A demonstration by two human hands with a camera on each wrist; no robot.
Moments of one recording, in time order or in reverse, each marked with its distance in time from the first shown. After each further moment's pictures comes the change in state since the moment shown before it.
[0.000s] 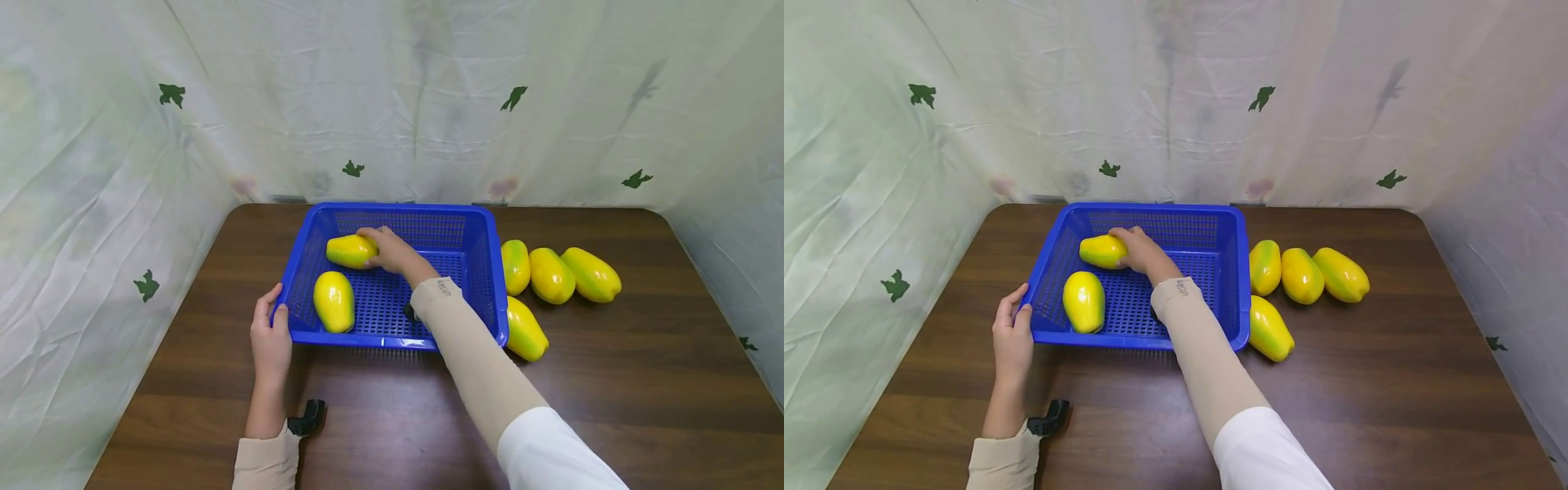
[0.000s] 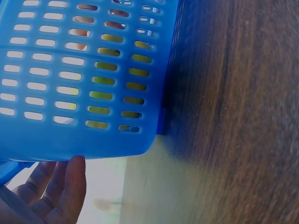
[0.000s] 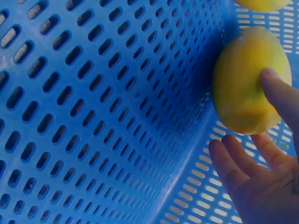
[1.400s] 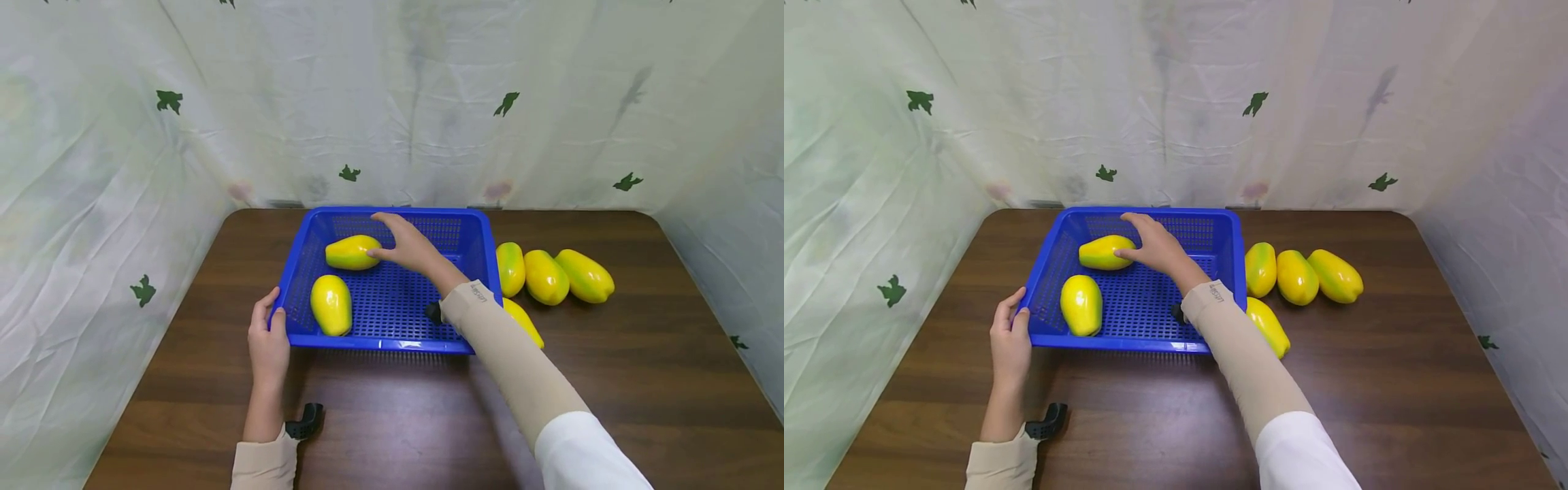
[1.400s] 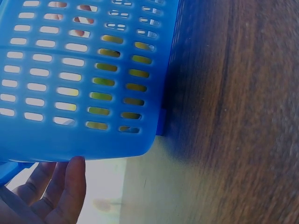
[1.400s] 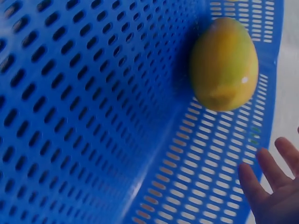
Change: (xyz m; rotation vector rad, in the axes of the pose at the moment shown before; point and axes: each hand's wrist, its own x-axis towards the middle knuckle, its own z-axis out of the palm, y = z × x) left_hand 0.014 -0.031 0.001 0.015 0.029 -0.011; right_hand -0.021 0.015 -0.029 -0.019 0.172 -0.143
